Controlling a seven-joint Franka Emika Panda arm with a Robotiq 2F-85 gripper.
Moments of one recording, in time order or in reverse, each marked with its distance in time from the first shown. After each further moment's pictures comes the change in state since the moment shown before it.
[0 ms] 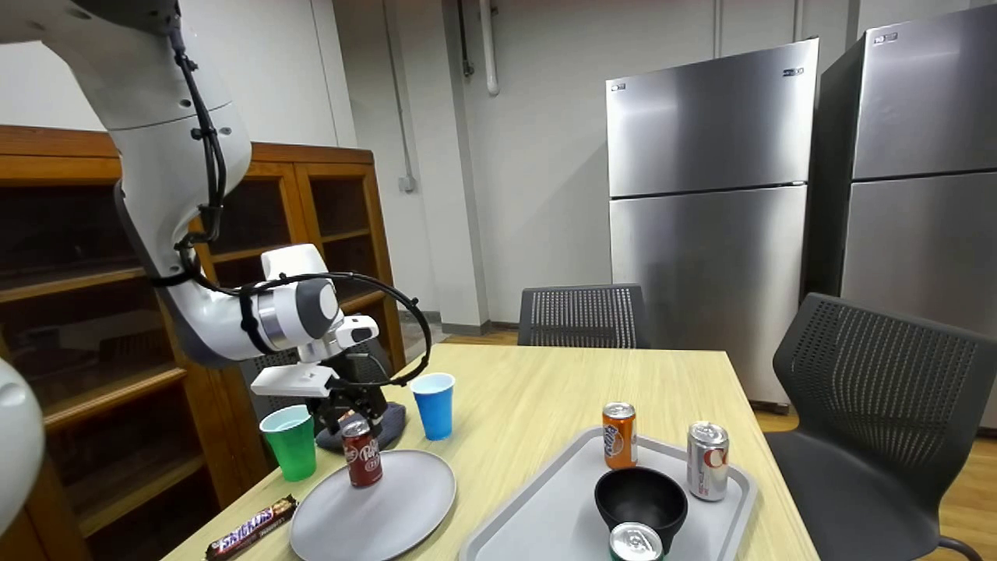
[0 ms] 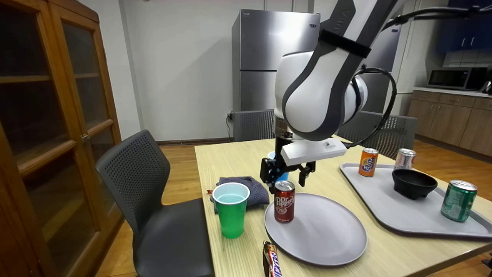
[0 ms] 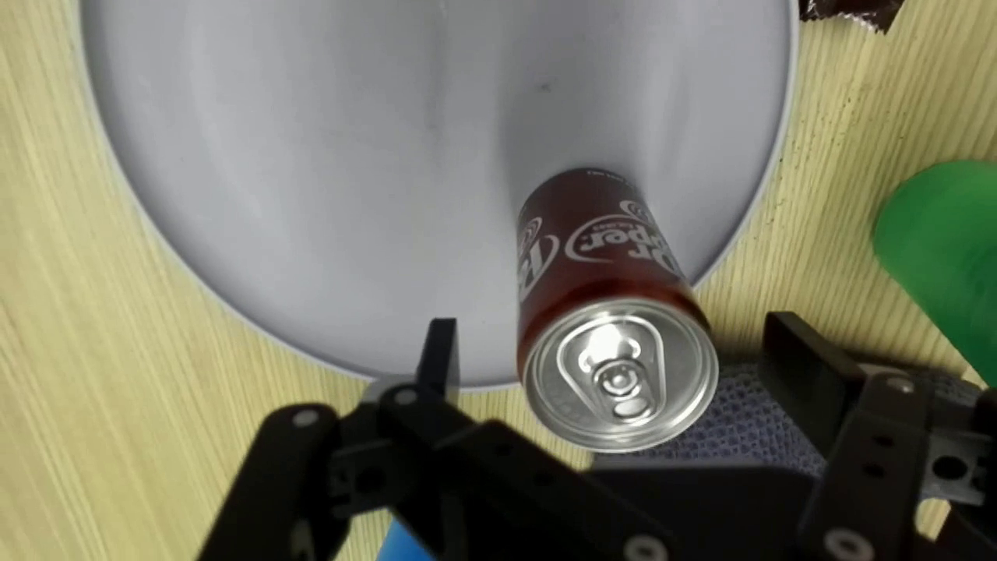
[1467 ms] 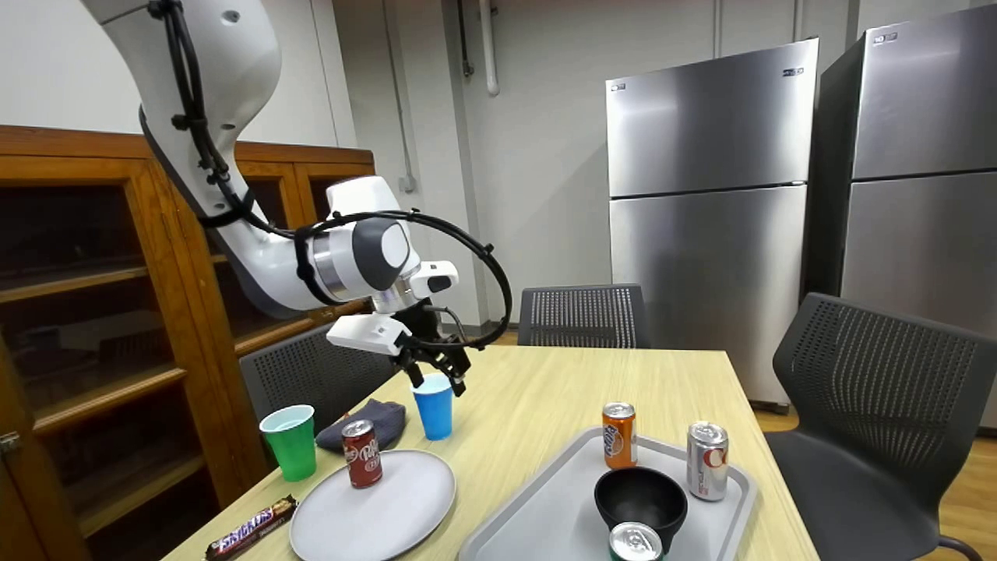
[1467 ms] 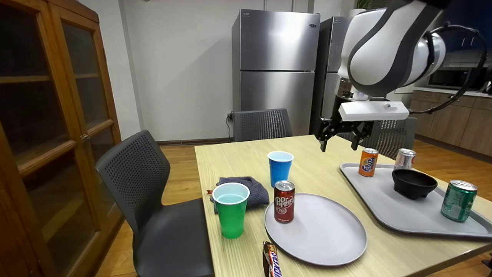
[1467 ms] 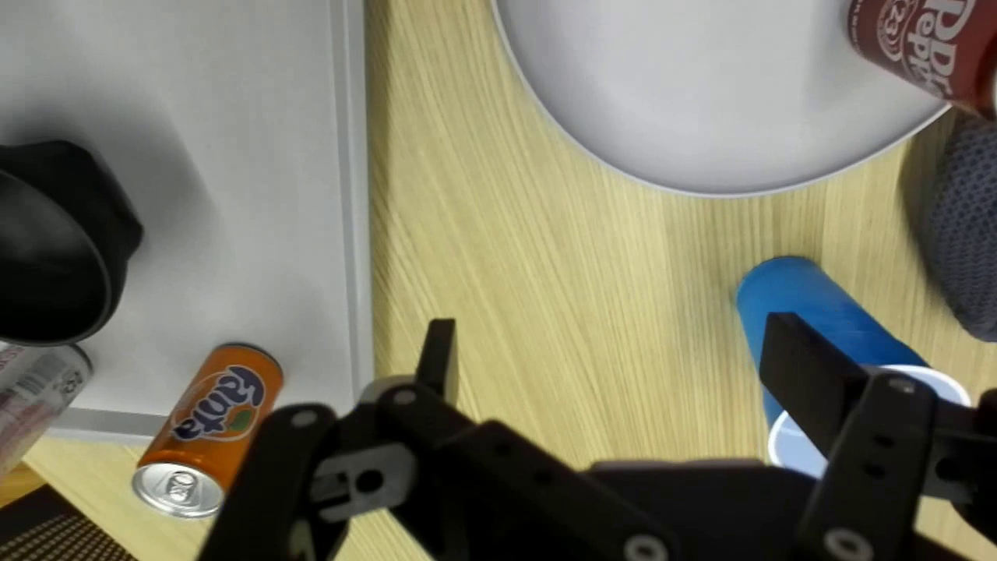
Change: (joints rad) arm -0.221 -0.262 -0.104 -0.142 -0.054 0.009 -0.005
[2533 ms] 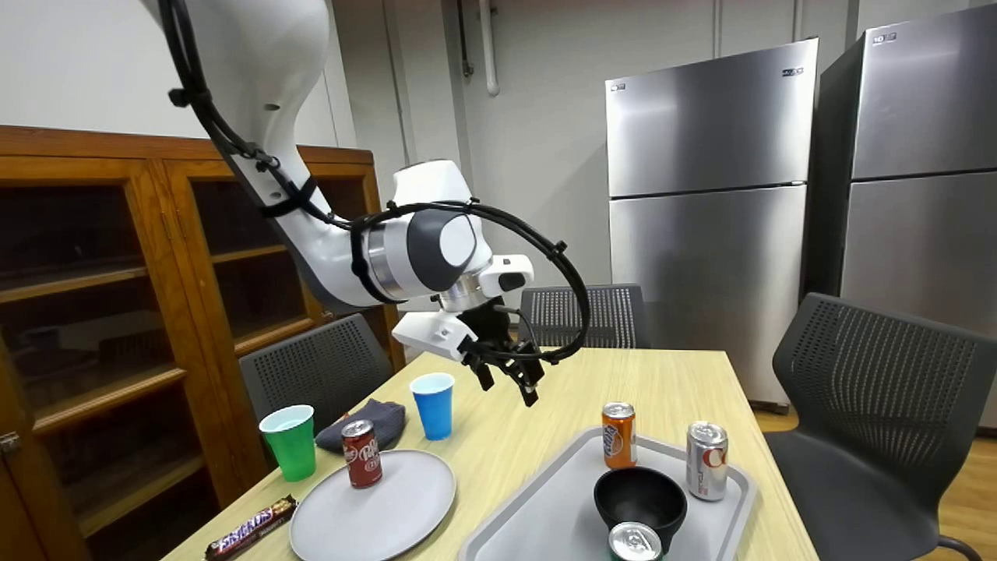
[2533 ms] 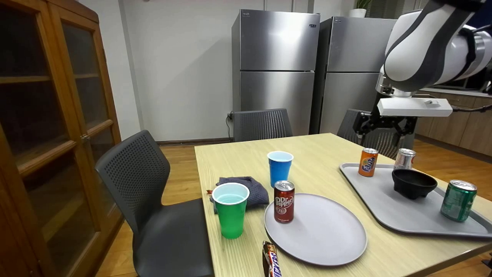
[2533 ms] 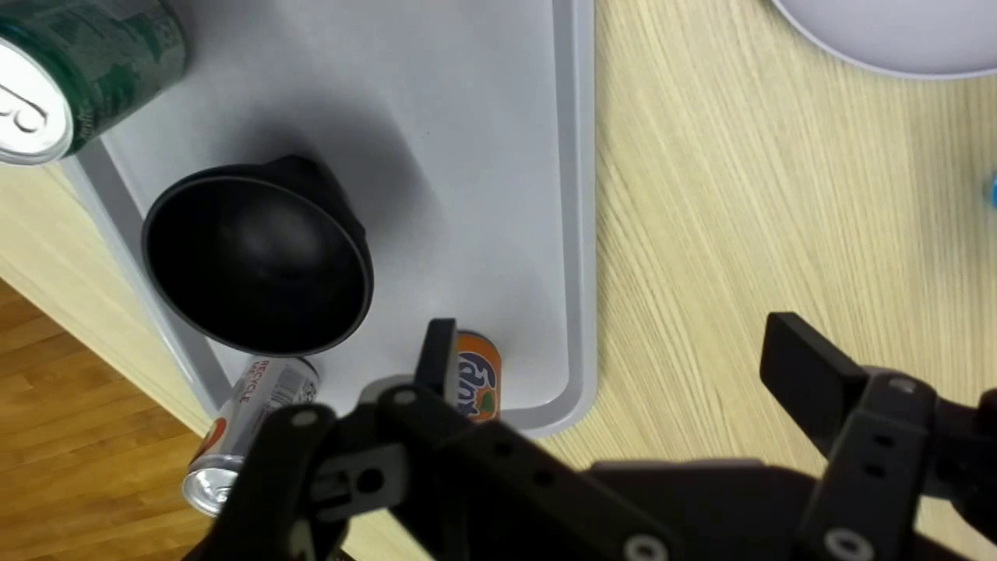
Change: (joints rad) arm -0.192 -0.019 -0.047 -0.011 0.014 0.015 -0.041
